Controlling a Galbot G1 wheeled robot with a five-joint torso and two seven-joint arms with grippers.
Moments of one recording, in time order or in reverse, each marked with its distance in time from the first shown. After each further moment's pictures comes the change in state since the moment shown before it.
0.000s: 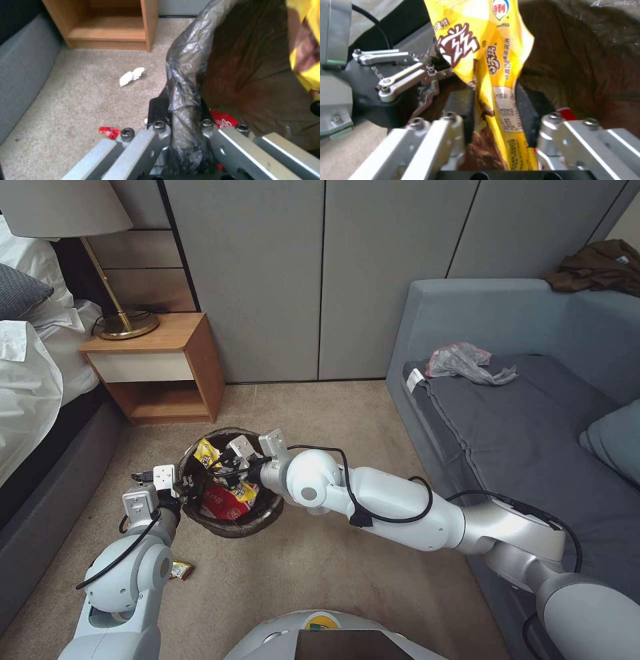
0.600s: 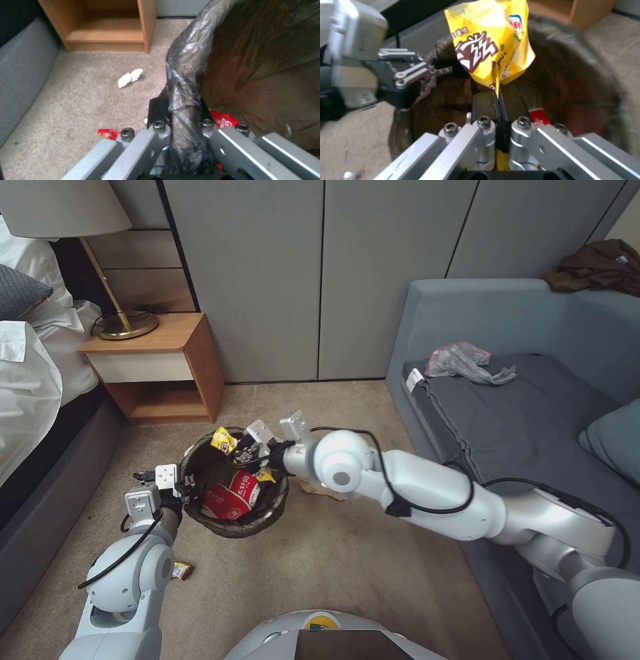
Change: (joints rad) left arm 0.001 0.004 0.012 -0.005 0.010 0.000 0.000; right arm 0.071 -0.100 0.027 0.102 0.008 -0.095 -0.026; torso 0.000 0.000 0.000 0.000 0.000
